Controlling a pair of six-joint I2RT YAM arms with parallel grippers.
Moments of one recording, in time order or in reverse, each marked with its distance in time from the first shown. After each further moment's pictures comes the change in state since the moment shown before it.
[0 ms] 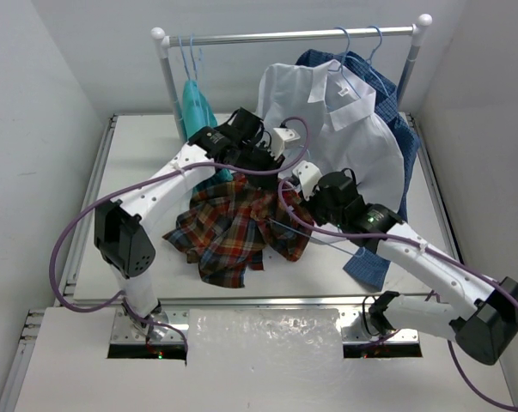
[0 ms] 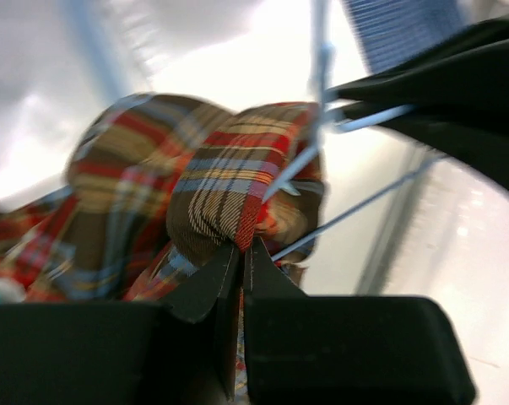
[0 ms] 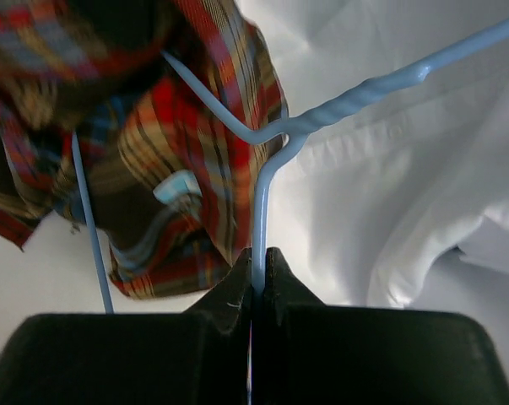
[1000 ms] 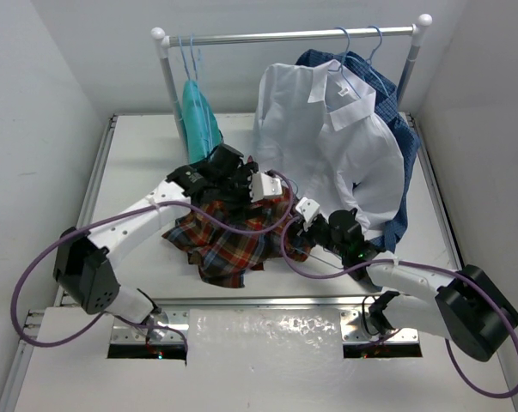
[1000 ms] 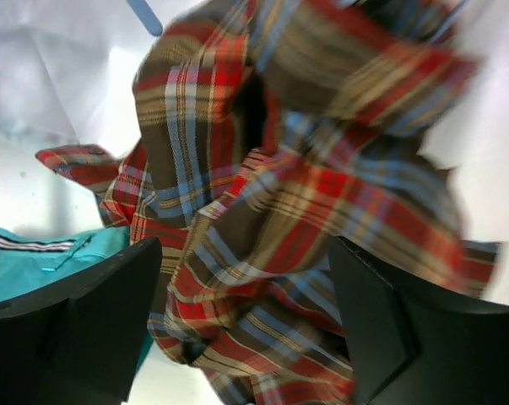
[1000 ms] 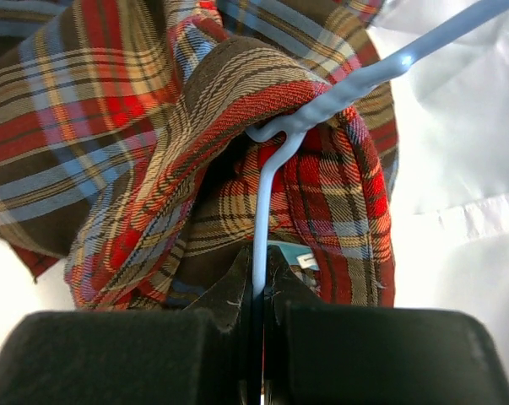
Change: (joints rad) left arm -0.023 -0.335 -0.475 0.173 -0.174 0.499; right arm -0.044 0.029 -0.602 0.945 -0.308 -0.039
